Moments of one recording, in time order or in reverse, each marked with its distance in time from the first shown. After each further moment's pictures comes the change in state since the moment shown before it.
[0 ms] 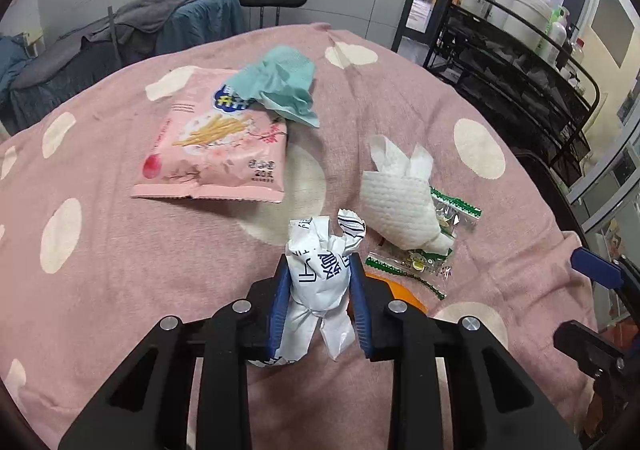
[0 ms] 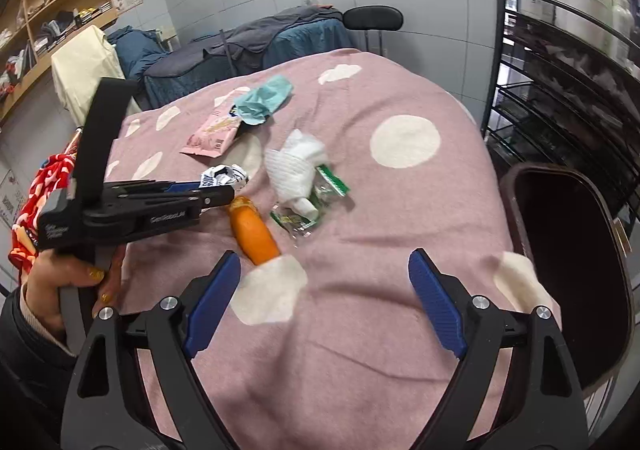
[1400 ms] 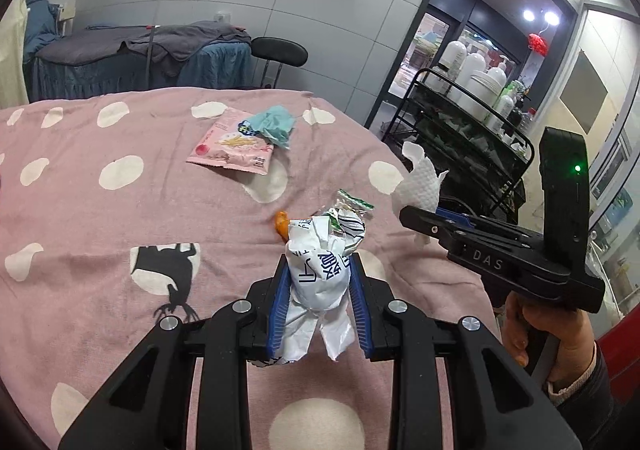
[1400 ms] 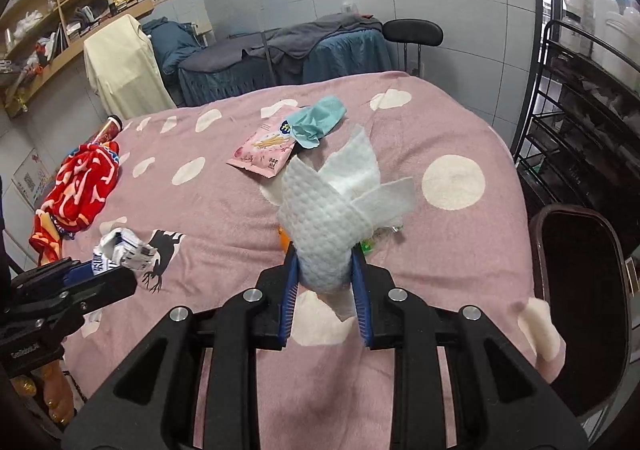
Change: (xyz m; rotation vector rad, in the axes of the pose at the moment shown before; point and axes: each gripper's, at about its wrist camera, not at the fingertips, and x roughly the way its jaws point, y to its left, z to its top) left arm -0.125 -0.031 -0.063 -0.123 -0.206 -0.122; right arm -0.025 0.026 0.019 -0.069 -0.029 0.085
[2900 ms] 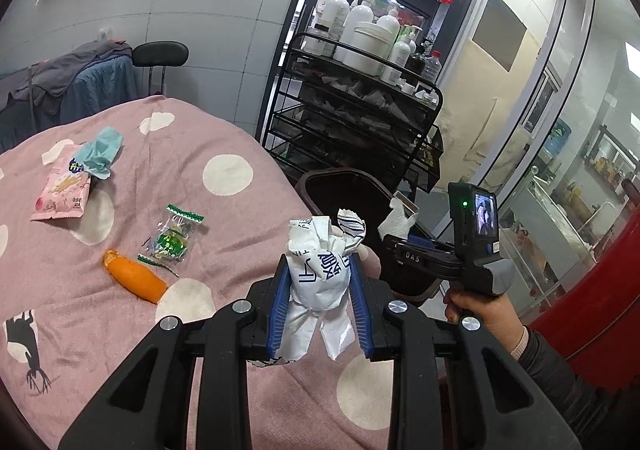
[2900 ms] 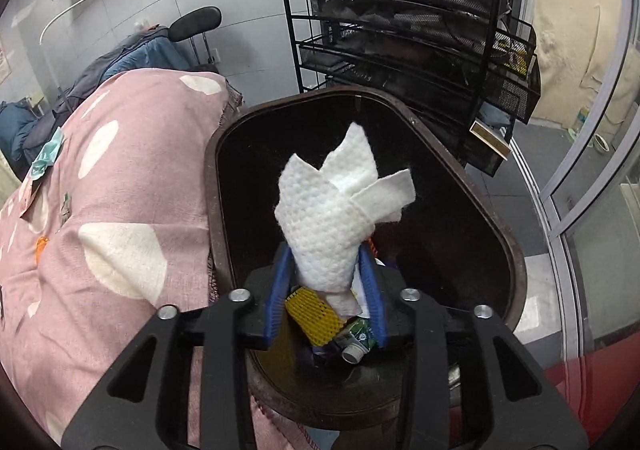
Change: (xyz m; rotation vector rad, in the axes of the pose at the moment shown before) left arm 0.061 -0.121 0.005 0.233 0.066 -0.250; right arm -0.023 -0.231 -0.096 0.422 0.041 -0.472
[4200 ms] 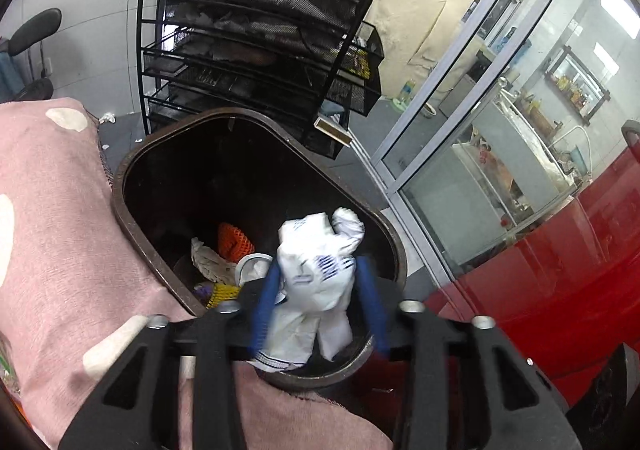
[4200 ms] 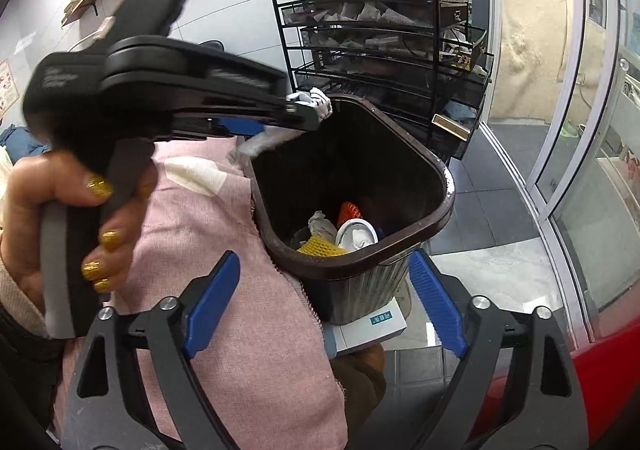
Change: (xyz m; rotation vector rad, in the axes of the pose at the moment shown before) left arm 0.194 -0.101 0.041 0.161 0.354 -0.212; right arm -0.107 -0.010 -0.086 0.062 -0.118 0.014
